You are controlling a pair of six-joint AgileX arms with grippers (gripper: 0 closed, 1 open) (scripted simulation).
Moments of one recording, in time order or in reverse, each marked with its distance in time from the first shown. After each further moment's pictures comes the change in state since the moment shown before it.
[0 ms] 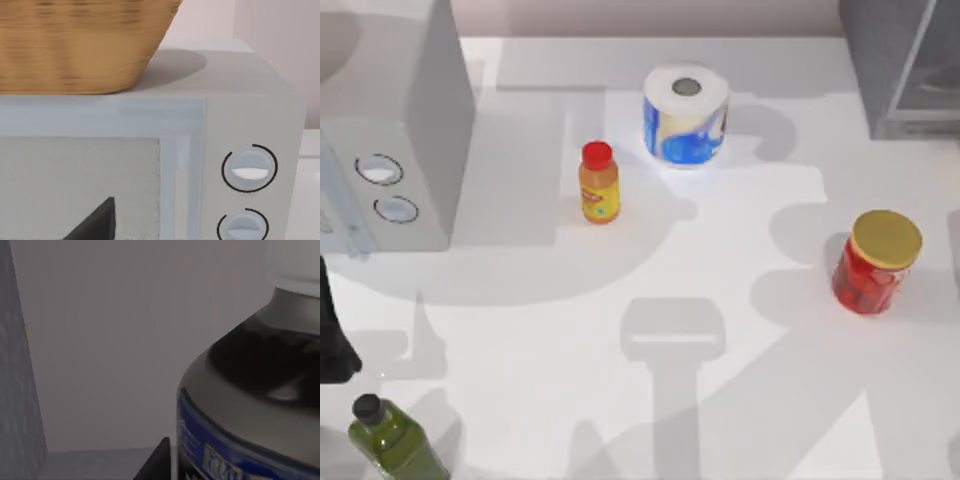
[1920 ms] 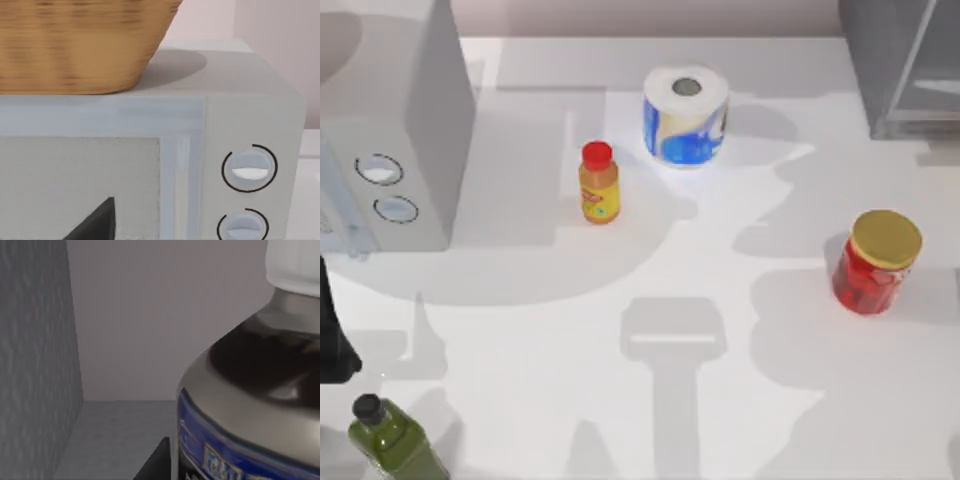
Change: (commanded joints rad) left arm 0.000 0.000 0.000 0.000 0.000 0.000; right arm -0.035 -0.372 -0.440 0.025 -0.081 -0.032
